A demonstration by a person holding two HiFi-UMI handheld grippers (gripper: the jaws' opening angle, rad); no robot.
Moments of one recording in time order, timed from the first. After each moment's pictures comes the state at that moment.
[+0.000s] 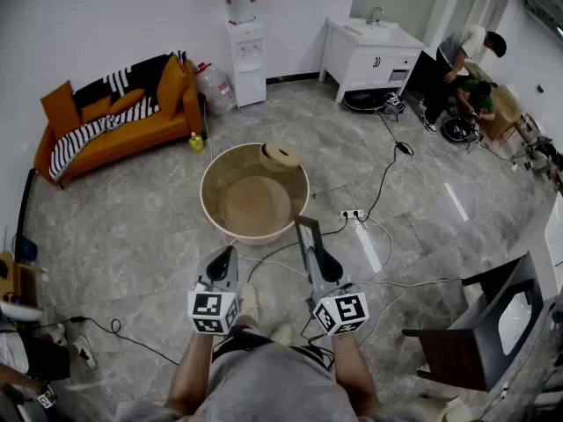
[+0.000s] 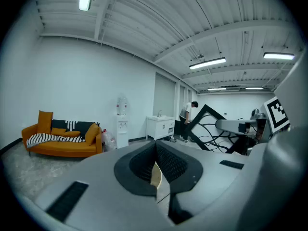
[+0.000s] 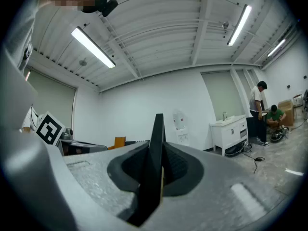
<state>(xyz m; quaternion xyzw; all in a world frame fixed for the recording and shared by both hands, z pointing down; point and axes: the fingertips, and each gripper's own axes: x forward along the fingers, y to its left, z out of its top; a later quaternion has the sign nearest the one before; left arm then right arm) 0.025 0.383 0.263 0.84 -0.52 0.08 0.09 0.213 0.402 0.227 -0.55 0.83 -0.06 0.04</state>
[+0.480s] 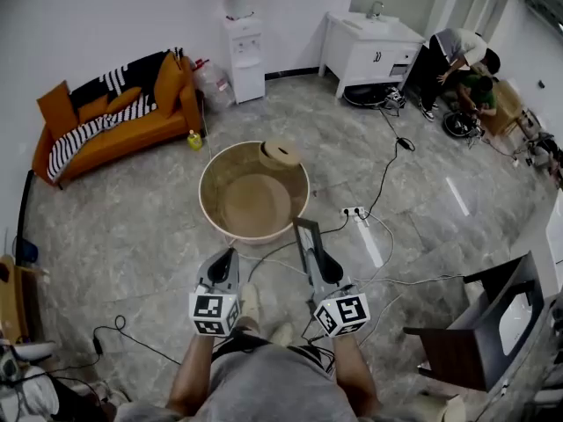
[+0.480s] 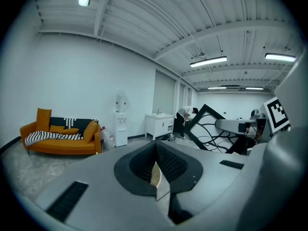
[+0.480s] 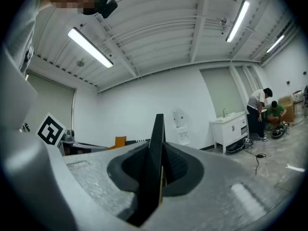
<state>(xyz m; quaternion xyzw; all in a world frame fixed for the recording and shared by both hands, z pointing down) 0.031 0.356 0.269 0.84 -0.52 0.09 0.10 0.215 0.376 0.232 -0.55 0.83 -0.08 0.04</state>
